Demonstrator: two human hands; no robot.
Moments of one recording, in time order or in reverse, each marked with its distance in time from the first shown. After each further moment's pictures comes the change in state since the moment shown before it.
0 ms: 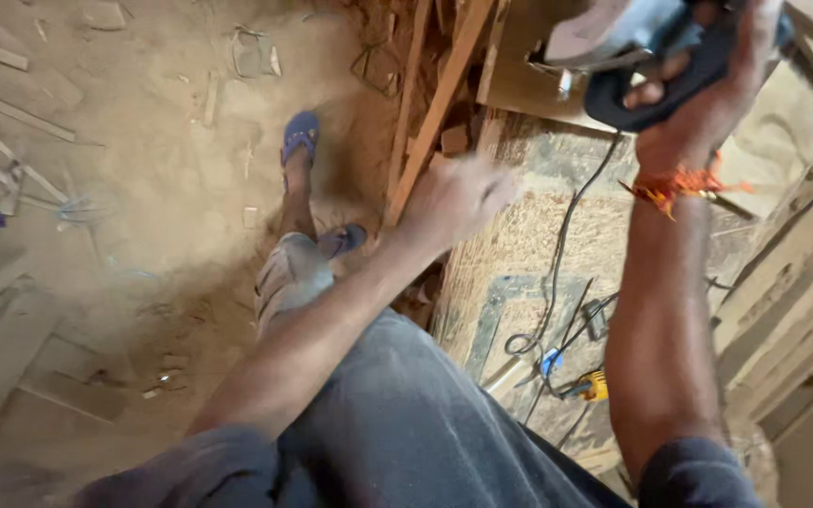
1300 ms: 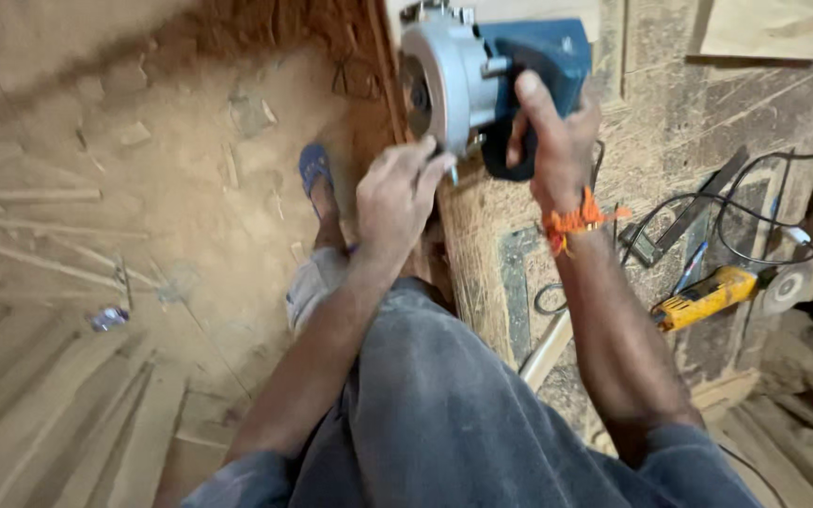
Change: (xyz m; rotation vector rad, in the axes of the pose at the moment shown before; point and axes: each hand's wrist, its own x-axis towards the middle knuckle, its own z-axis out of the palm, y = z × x) left_hand 0.000 0.073 -0.032 0.214 0.176 0.045; right_hand -0.131 -0.013 0.058 -0.050 0.168 0.030
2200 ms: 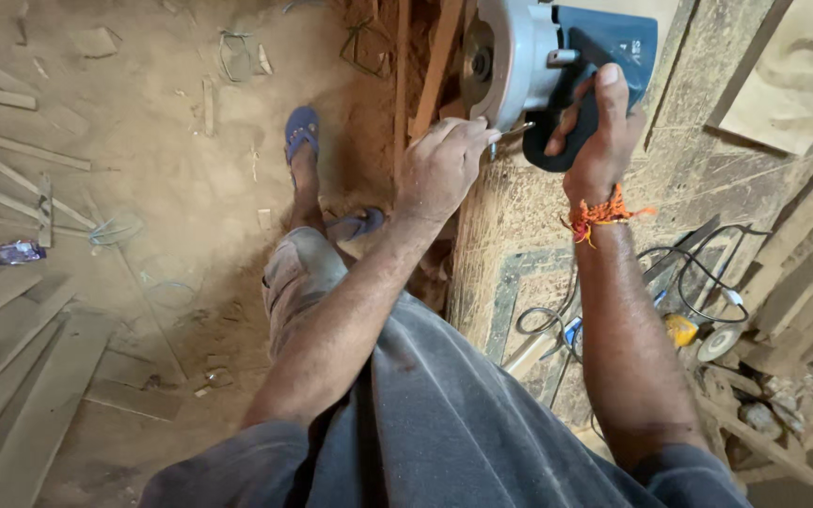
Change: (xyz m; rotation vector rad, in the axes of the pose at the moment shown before) left_hand 0.014 -0.063 0.040 -0.036 0.073 -0.072; right_hand 0.050 0.048 0.007 -0.113 0.011 0.084
